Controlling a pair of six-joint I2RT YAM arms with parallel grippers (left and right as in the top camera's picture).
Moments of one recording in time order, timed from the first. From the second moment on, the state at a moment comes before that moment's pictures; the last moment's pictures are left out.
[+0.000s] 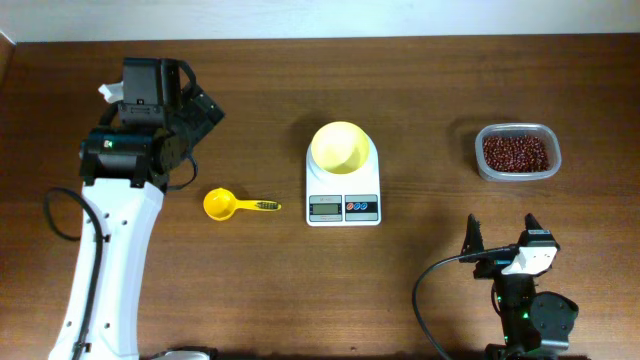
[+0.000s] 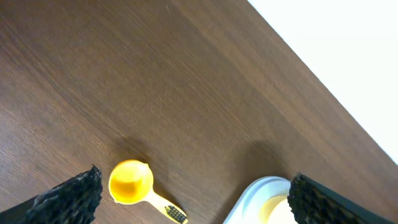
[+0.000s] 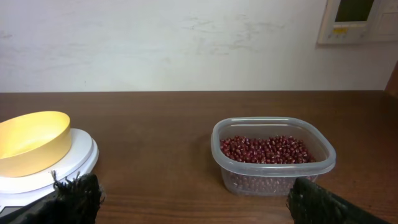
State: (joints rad) left arm -0.05 1.45 1.54 -1.00 -0.19 -0.78; right arm -0.11 0.01 0.01 -0.07 -0.13 0.02
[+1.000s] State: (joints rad) left arm -0.05 1.46 0.98 -0.82 -0.12 -1.07; right arm -0.11 0.01 0.01 -0.07 -0.13 0.02
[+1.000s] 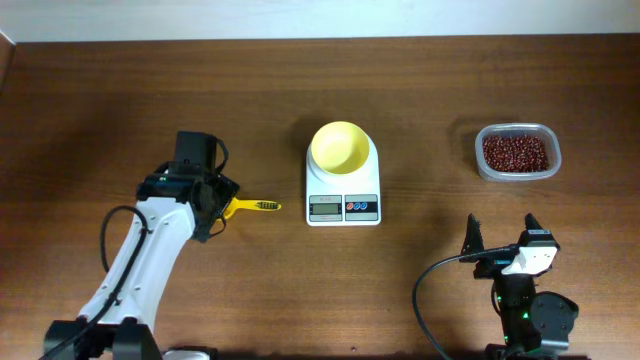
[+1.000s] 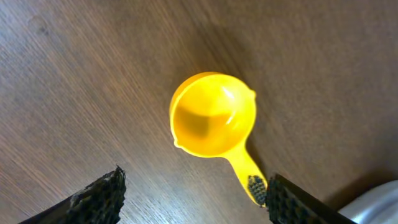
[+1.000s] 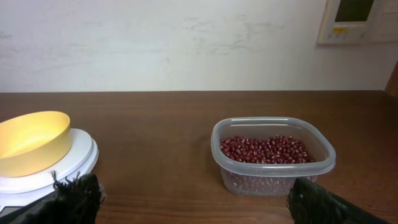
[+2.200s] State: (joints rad) left arm -0.05 1.69 0.93 -0.64 -0.14 -1.21; right arm -0.11 0.01 0.01 -0.07 -0.13 0.02
